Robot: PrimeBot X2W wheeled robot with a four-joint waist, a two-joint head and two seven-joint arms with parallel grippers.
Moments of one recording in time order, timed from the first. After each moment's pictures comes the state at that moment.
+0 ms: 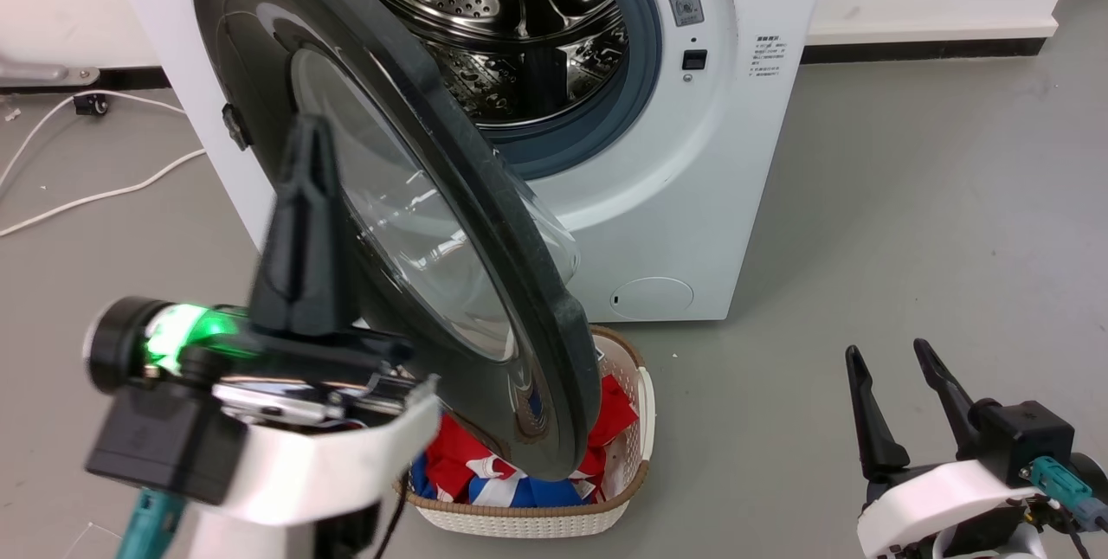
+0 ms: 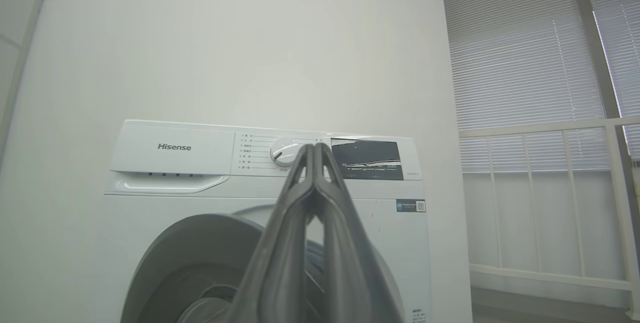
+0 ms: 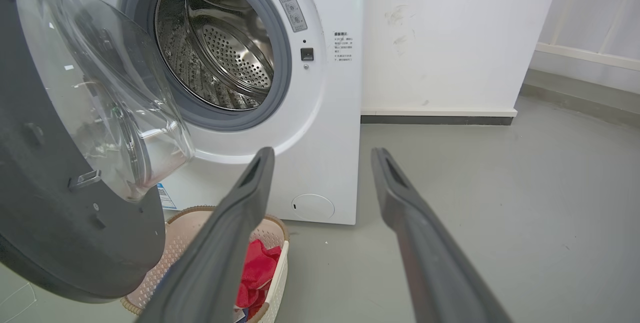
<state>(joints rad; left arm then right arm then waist) -0.19 0.05 -0.12 -0.38 -0.14 -0.04 -0.26 0.01 -0.06 -0.01 0.06 0.10 0.13 -0.10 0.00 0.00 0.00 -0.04</state>
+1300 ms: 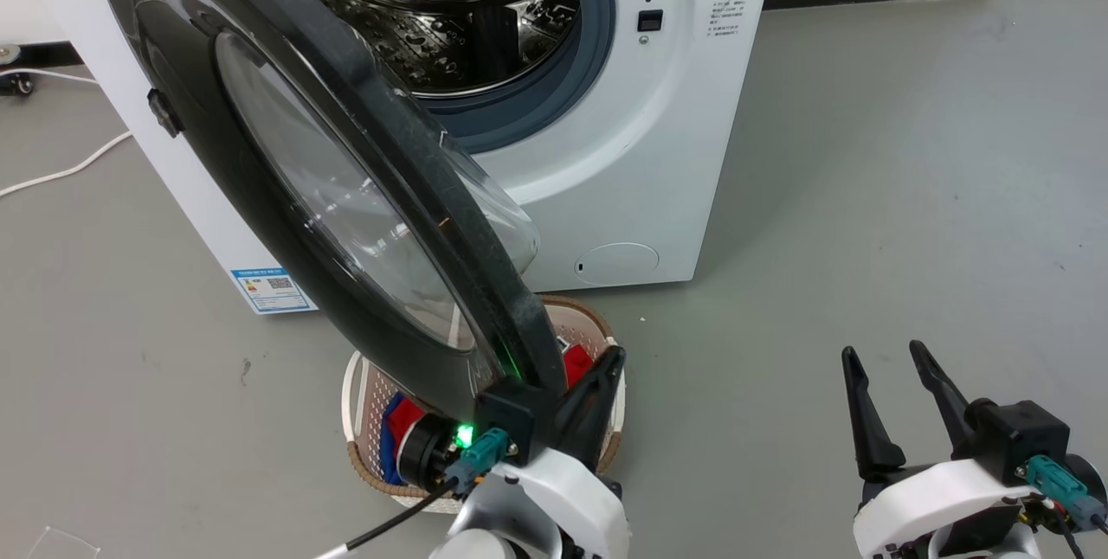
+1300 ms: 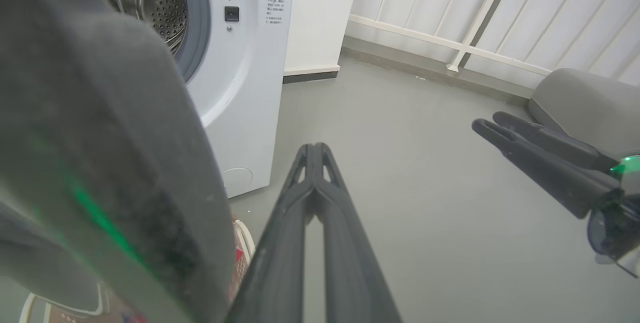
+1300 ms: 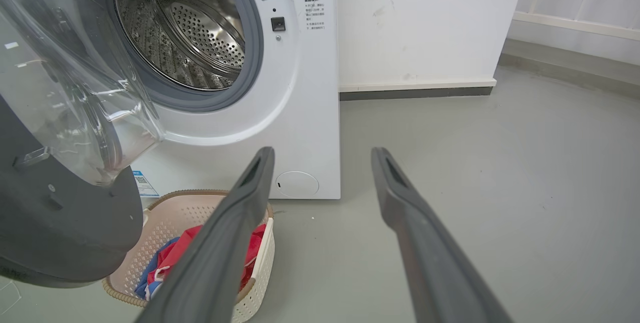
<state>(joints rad) -0.19 0.05 -0.58 0.11 -0.34 0.05 -0.03 0.01 -0.05 -0.01 0.07 0.10 0.13 -0.10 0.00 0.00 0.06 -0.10</state>
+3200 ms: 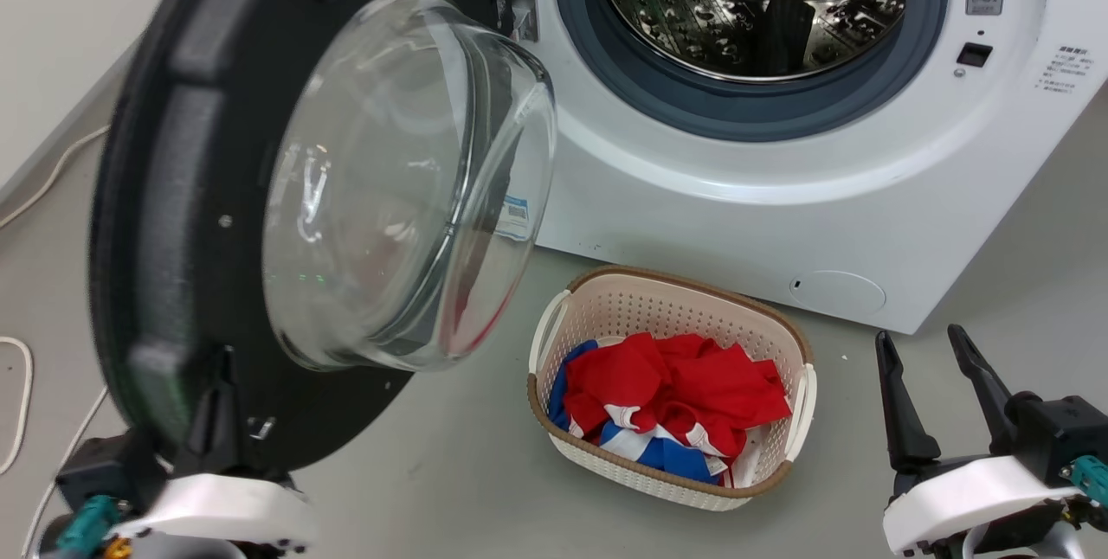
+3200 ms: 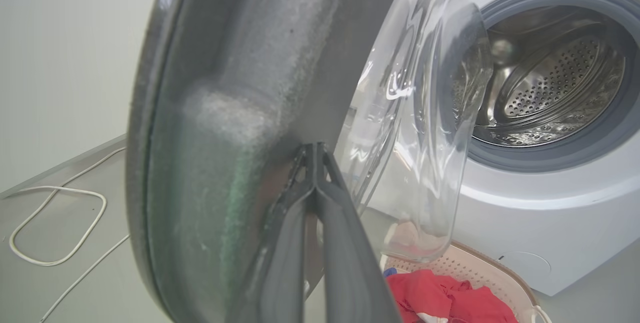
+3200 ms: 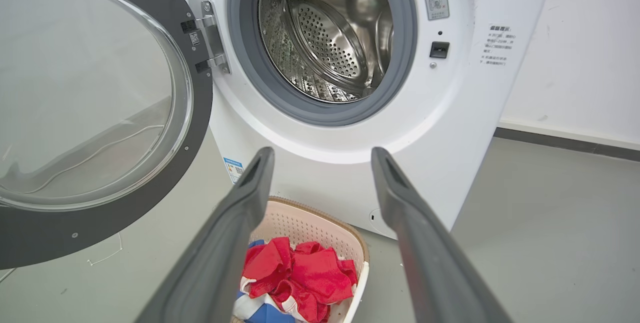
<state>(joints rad) 0.08 0.31 -0.14 -0.17 -0.47 0.31 -0.10 0.04 -0.06 -0.04 -0.07 0.09 0.13 -0.04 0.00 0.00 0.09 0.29</state>
